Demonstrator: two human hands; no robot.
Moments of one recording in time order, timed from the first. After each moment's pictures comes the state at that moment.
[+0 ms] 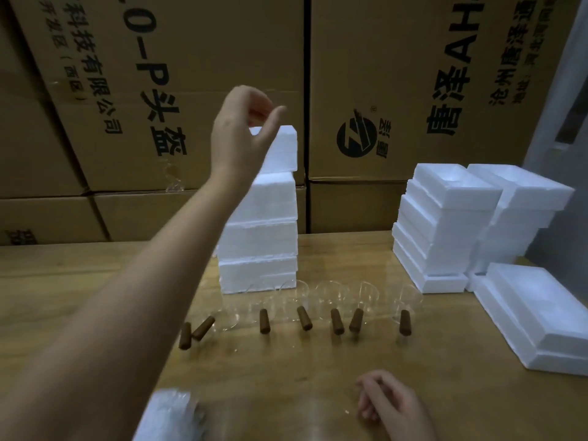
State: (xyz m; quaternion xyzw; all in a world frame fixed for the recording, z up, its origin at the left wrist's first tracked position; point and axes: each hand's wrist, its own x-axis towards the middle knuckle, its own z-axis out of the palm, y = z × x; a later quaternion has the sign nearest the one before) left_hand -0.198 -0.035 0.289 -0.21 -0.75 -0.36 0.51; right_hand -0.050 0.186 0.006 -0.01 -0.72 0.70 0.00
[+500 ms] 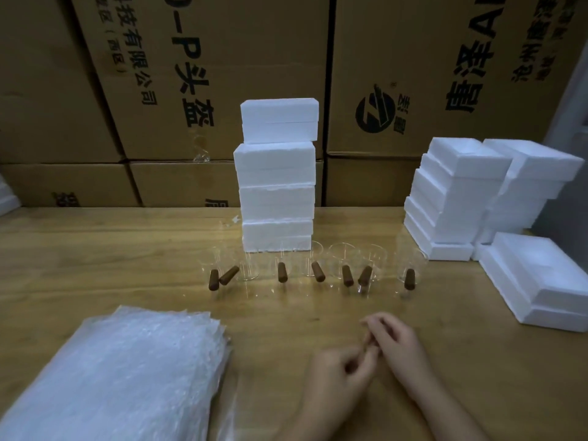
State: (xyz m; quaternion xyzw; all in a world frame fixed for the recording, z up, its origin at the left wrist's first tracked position) left_hand 0.009 0.045 0.010 -0.14 -0.82 -0.54 0.12; right_hand -0.042 0.180 -0.002 0.04 -0.75 0.66 0.04
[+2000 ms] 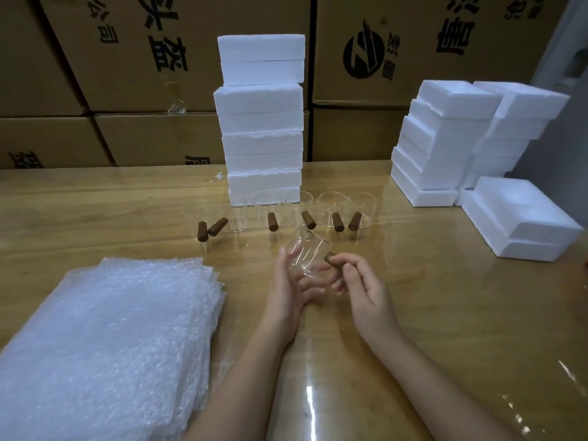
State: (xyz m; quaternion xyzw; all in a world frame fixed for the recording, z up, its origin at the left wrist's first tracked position) left_hand -0.012 0.006 0.016 0.04 -0.50 -0.86 -0.04; right_hand 0.004 0.133 0.005 0.14 -0.75 0.62 0.18
